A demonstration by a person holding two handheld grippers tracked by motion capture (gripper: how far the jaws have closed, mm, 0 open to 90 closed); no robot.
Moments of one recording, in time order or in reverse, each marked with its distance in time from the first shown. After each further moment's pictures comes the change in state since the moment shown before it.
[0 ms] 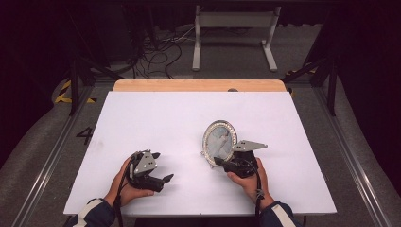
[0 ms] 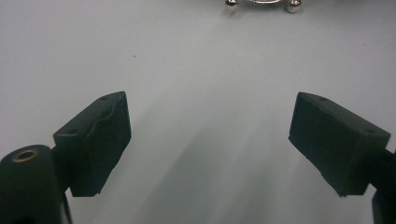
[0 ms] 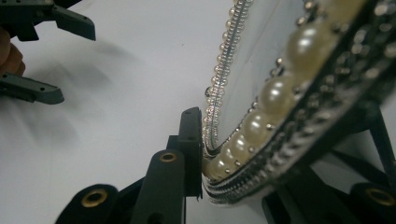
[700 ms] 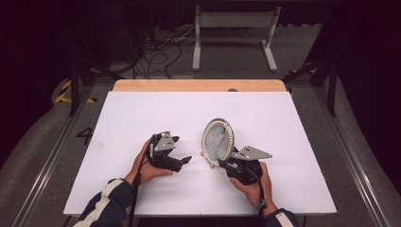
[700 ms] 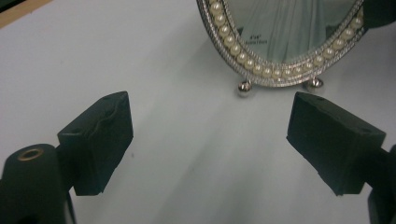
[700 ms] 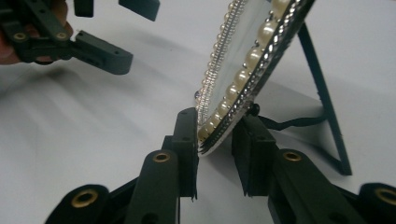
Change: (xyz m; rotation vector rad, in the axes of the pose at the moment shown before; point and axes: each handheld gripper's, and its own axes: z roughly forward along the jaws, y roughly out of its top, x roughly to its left) left arm 0.019 0.053 0.055 -0.079 -0.090 0.007; right arm 0.014 -0.010 -0.020 -0.062 -0.113 -0.085
